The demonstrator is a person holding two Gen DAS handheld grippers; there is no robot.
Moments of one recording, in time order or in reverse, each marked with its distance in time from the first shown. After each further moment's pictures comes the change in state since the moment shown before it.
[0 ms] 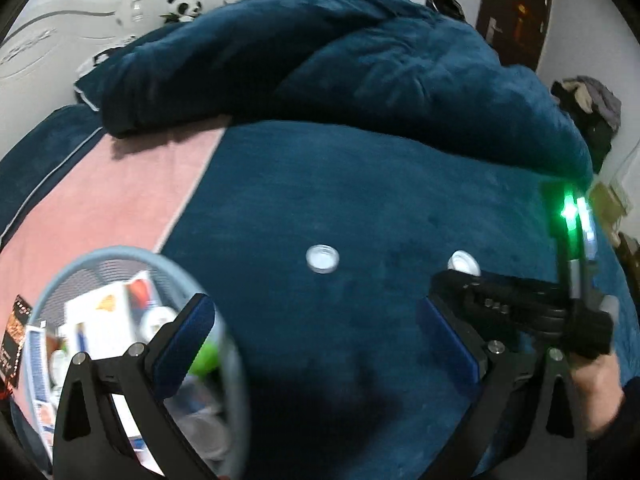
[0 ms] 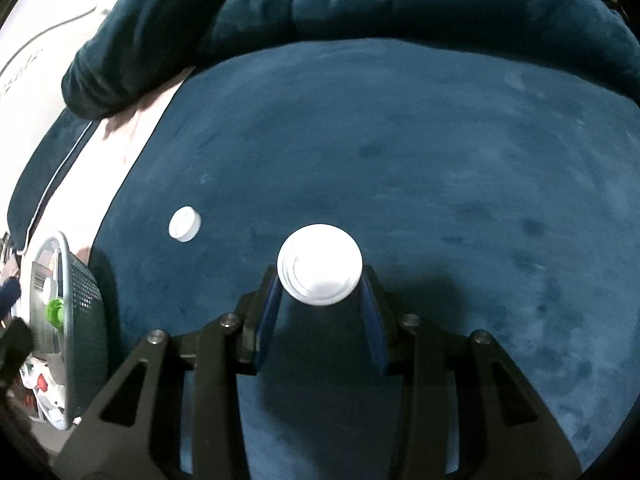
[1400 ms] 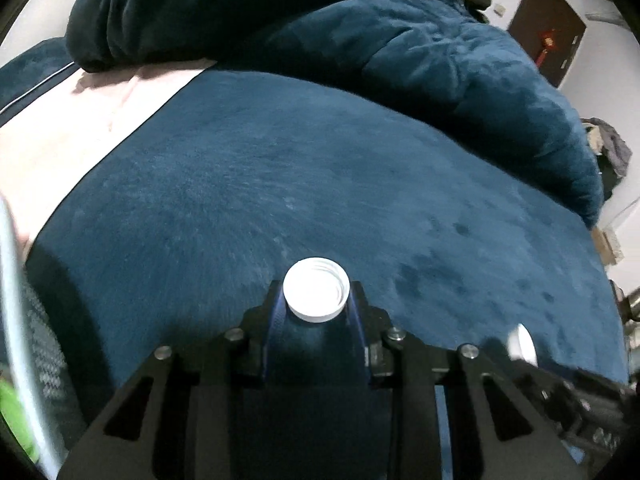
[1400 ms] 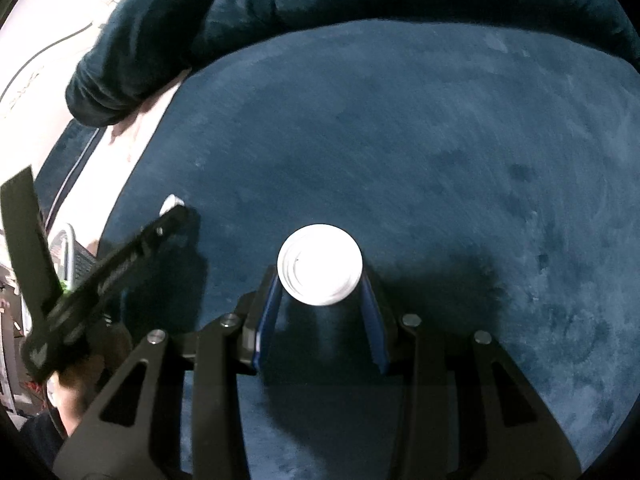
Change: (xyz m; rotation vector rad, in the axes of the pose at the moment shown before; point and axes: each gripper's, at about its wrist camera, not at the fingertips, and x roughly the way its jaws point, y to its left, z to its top) left arm 0.112 0.003 -0.014 -0.178 0.011 -0.118; right arm 0.006 -0.010 -0.021 0.043 0.014 0.070
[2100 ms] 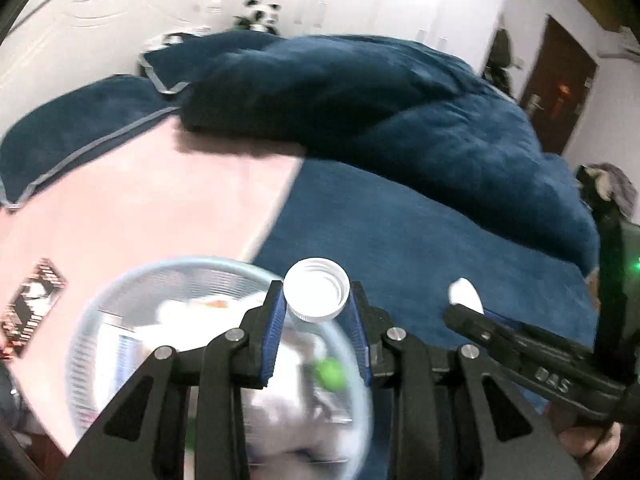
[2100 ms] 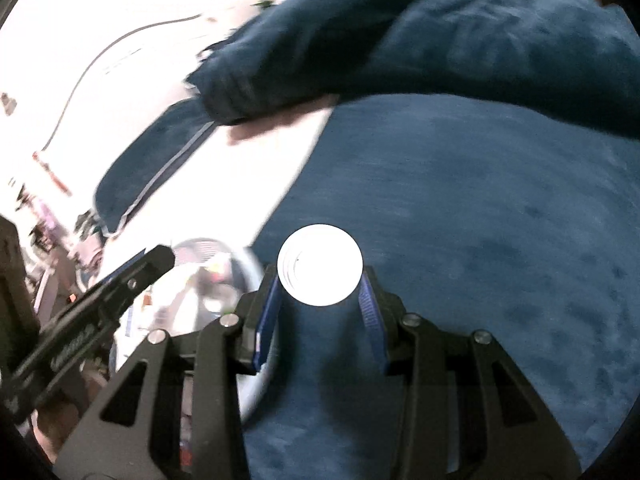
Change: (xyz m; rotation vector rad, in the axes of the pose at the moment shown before) left arm -0.191 0.109 0.040 -0.070 -0.170 0.136; right arm -0.033 0.175 0.015 -0.220 -0.099 0.244
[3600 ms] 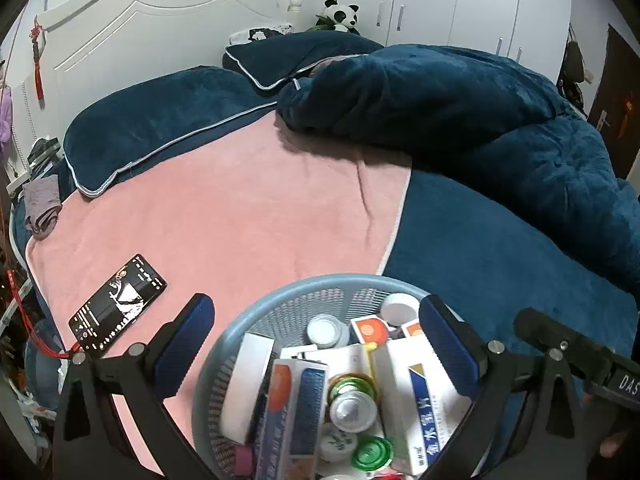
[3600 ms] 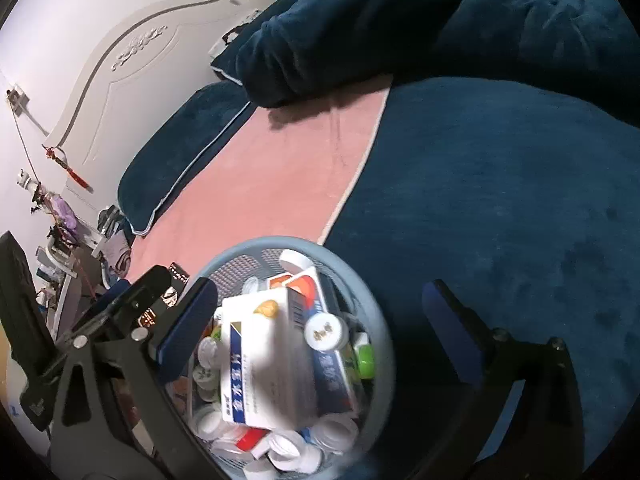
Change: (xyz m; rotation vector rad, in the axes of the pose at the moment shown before) left arm -0.004 0.084 0.014 -0.079 -0.003 0.237; right arm 0.035 0.050 0.010 0.032 0.053 0.073
